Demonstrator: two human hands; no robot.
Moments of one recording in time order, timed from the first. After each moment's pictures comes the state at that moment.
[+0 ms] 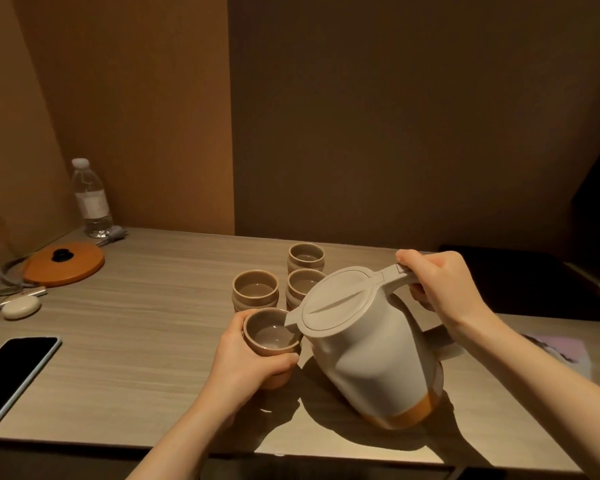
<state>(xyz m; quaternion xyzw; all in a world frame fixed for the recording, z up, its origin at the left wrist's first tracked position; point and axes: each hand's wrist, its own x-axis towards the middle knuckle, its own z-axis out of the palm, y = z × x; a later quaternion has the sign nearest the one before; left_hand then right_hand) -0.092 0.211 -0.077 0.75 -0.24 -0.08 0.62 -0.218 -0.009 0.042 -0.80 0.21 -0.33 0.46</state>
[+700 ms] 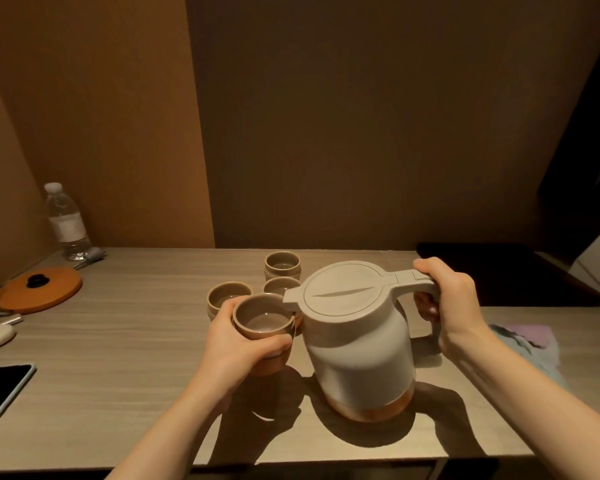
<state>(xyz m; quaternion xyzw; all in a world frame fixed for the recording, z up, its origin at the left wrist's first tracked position) -0.104 0.183 -0.040 0.73 -0.24 -0.09 0.63 -0.261 -0.030 0.033 -0.63 0.27 -0.40 0.61</state>
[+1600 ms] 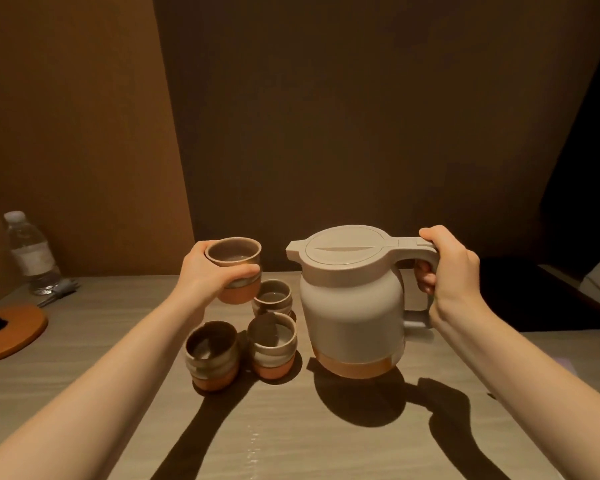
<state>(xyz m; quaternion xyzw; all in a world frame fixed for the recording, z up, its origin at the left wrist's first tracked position) 0.030 0.110 0.039 0.75 -0.23 -0.05 0.61 -0.200 -0.078 0.081 -0.55 0.30 -0.48 0.61</state>
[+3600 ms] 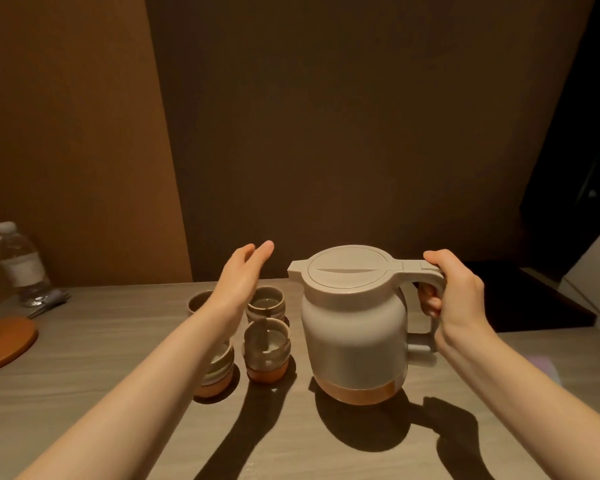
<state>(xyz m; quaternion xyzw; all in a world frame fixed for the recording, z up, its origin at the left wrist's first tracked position) -0.018 0.077 0.054 0.73 -0.25 -0.15 0.62 -0.231 -0.068 0.071 -0.54 0.32 -0.48 0.61</state>
